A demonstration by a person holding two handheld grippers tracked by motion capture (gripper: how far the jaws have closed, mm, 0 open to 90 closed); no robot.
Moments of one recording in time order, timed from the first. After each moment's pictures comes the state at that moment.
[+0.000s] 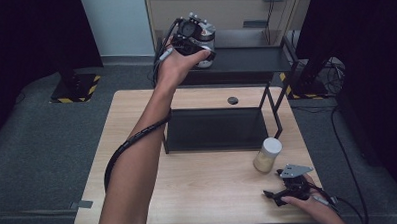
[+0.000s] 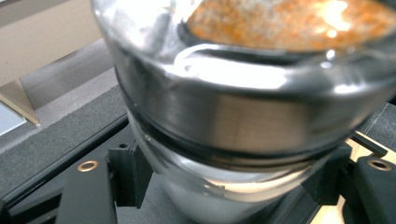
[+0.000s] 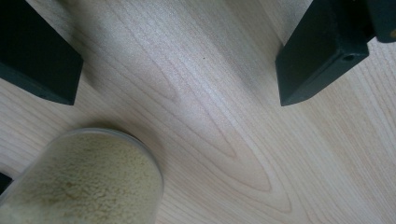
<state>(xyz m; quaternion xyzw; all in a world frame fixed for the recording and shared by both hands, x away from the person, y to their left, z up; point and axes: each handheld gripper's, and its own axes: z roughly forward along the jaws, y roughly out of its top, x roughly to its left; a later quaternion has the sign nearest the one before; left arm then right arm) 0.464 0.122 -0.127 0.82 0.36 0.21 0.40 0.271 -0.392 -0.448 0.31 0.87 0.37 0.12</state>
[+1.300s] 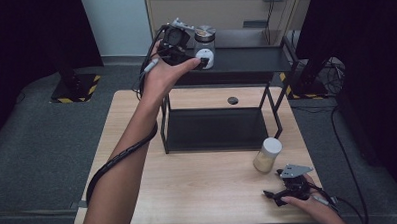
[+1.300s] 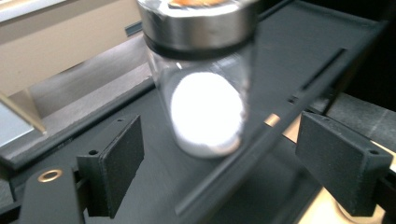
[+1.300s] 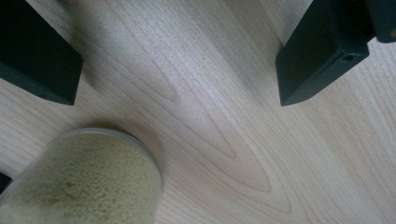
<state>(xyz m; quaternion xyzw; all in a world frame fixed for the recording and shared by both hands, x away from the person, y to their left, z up) 0.409 0.159 -0.129 0.81 0.33 0.22 0.43 0.271 -0.393 -0.448 0.31 0.87 0.37 0.12</state>
